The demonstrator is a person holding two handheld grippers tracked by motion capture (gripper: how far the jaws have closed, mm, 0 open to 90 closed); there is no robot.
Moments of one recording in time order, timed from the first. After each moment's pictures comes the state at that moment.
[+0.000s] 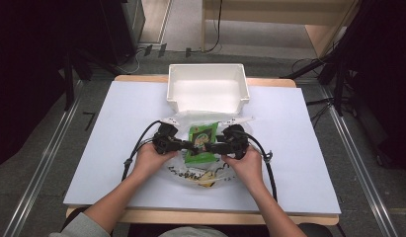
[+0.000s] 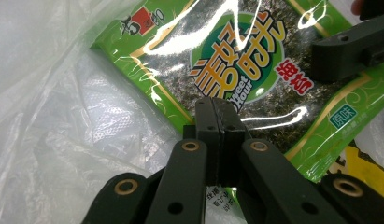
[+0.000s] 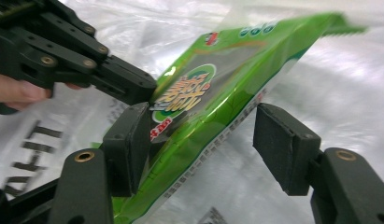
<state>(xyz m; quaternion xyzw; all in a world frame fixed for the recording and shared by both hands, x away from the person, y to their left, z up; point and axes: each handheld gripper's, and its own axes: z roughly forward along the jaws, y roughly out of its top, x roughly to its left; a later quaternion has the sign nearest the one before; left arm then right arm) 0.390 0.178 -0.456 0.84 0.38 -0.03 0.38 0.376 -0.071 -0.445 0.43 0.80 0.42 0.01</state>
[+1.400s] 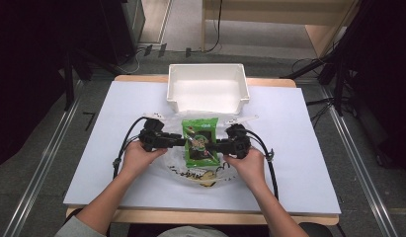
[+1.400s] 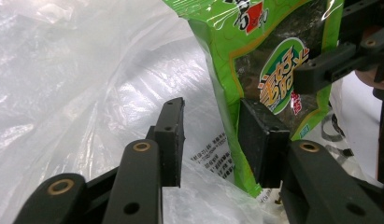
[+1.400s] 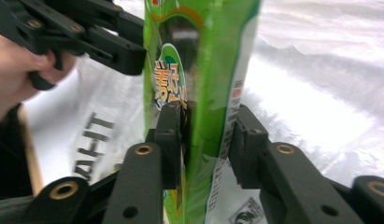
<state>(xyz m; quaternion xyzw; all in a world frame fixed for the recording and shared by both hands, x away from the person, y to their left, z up) 0.383 0.211 -0.430 0.81 0.39 -0.03 0.42 0.373 -0.079 -0.438 0.41 0.79 0.45 -0.07</state>
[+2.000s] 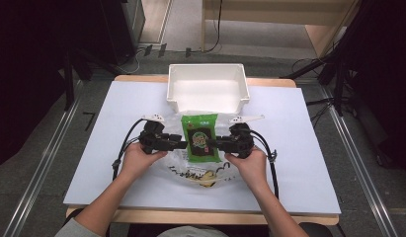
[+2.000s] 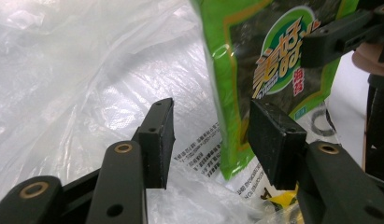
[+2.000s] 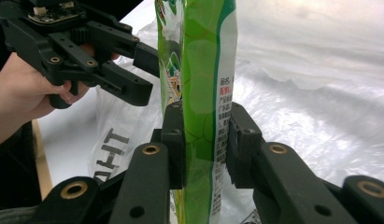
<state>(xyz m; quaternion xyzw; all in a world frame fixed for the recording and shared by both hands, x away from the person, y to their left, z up) 0.376 0.210 -0.427 0.82 0.37 -0.03 0.43 0.364 -0.085 -0.421 0.40 0.78 0.49 -0.04</state>
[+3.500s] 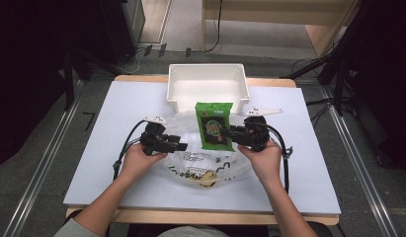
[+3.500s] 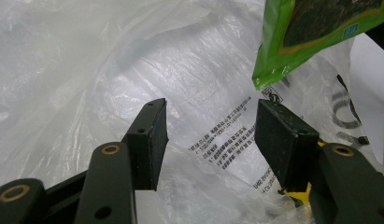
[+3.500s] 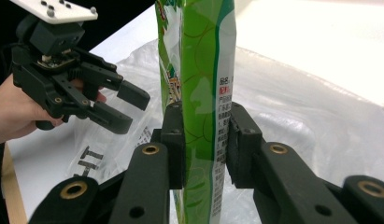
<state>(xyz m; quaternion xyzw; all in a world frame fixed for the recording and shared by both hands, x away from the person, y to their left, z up) 0.378 0.208 -0.436 0.83 0.38 -0.03 0.41 0.364 -0.117 -0.388 0.40 0.77 0.50 0.04</state>
